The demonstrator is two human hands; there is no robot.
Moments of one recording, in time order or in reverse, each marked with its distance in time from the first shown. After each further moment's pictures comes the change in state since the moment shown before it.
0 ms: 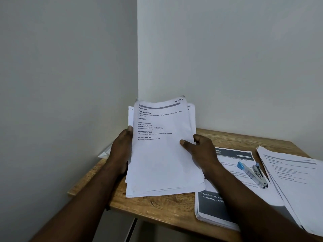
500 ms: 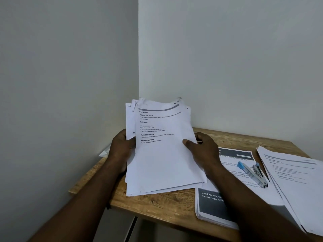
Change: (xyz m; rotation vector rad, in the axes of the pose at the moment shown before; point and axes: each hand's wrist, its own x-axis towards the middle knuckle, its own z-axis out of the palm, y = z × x) left_hand 0.010 -0.011 -0.007 -0.026 -0.060 0.054; right_hand 0.006 0.007 -0.005 -0.170 0.097 -0.076
